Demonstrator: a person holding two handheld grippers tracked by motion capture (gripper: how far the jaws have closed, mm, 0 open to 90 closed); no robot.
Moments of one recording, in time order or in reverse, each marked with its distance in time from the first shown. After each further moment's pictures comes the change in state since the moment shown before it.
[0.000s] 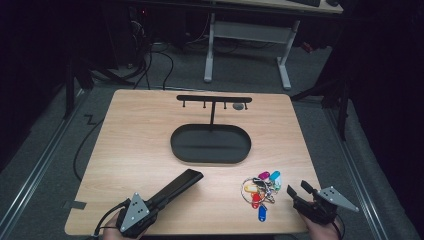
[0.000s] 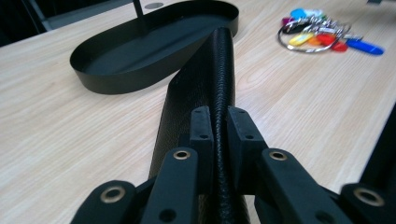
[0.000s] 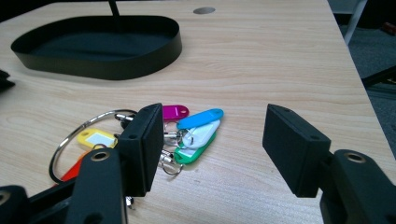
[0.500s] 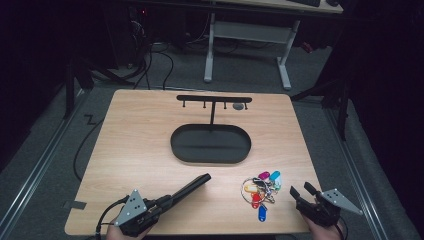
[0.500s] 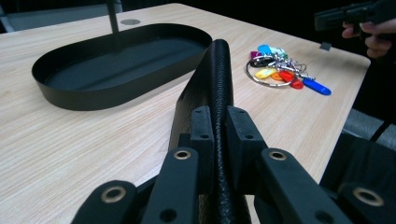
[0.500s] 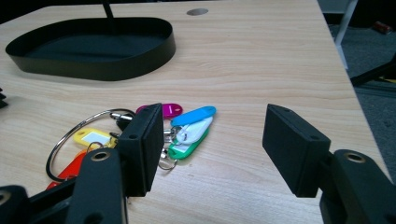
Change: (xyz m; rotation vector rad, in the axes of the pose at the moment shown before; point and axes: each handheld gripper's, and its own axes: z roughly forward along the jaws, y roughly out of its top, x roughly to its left) left arm 0.004 0.009 0.000 -0.077 -0.113 -0.108; right arm -0.004 -0.002 -0.006 -0.005 -0.027 0.004
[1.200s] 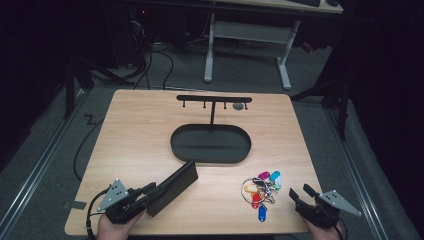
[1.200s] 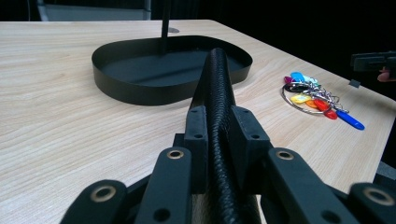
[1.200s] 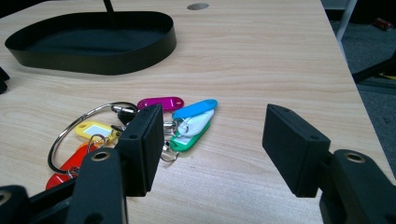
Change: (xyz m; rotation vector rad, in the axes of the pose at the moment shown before) left arm 0.043 -0.011 -0.009 -0.072 0.059 -0.146; right arm 0.003 -0.004 -0.001 0.019 0.004 -0.005
